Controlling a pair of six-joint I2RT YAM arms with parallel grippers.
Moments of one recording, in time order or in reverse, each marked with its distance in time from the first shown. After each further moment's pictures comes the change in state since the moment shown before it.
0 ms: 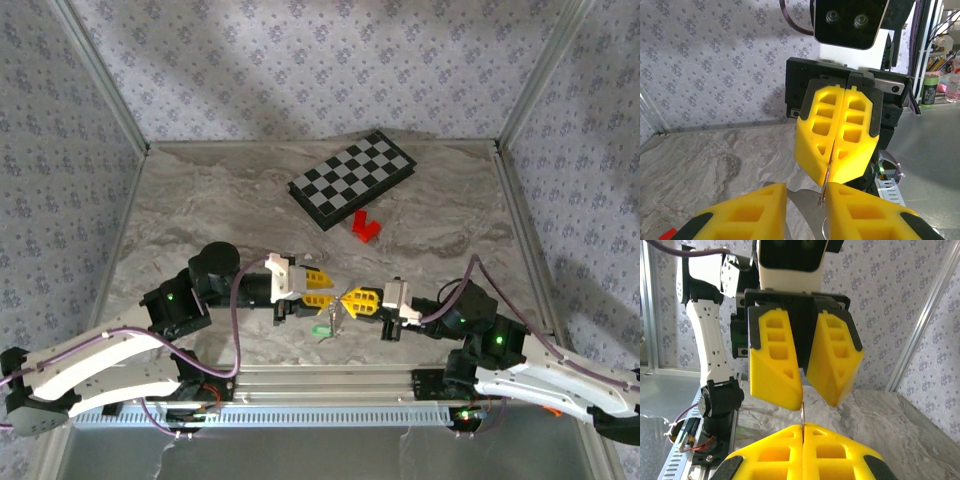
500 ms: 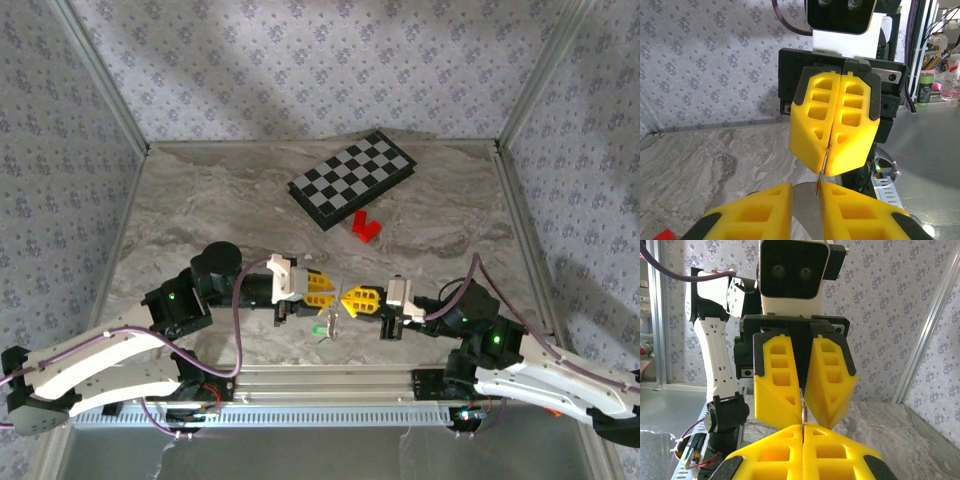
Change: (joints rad) left arm 0.000 0.007 0.000 0.000 0.018 0.001; right arm -0.016 0.010 -0.011 0.074 -0.040 0.043
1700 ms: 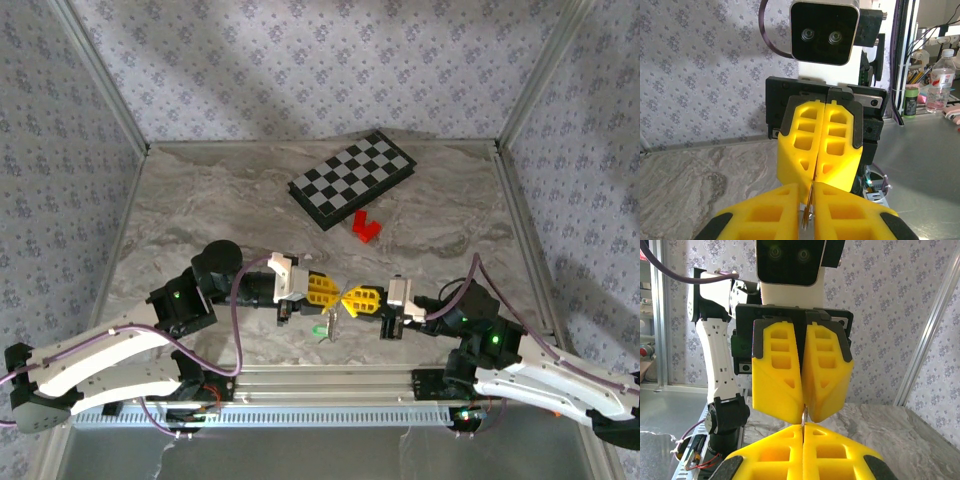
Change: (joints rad) left arm 0.000 0.023 0.000 0.085 0.056 -0.028; right arm -0.017 -0.005 -0.014 0.020 -0.025 0.003
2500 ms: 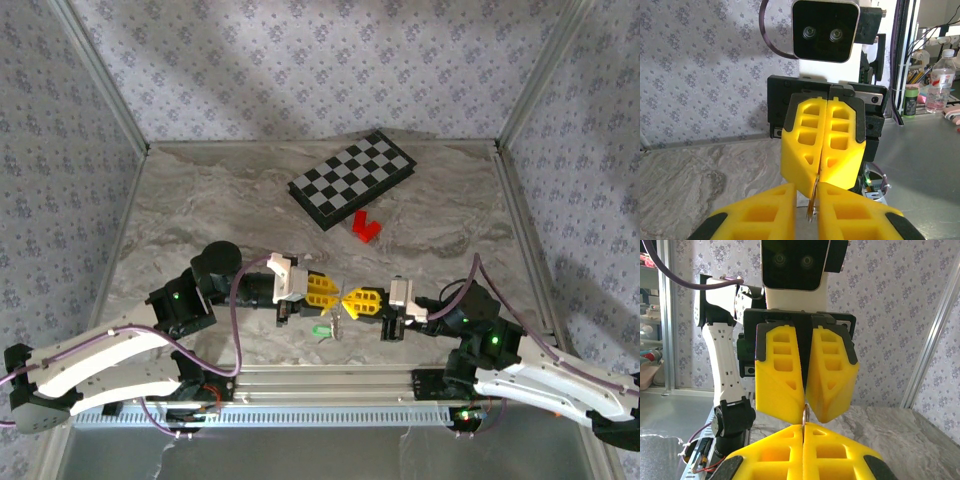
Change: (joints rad) left arm 0.000 -0.008 -0.008 -0.002 -0.003 -0.007; right arm -0.005 -0.008 -0.016 0.024 -0.023 0.026
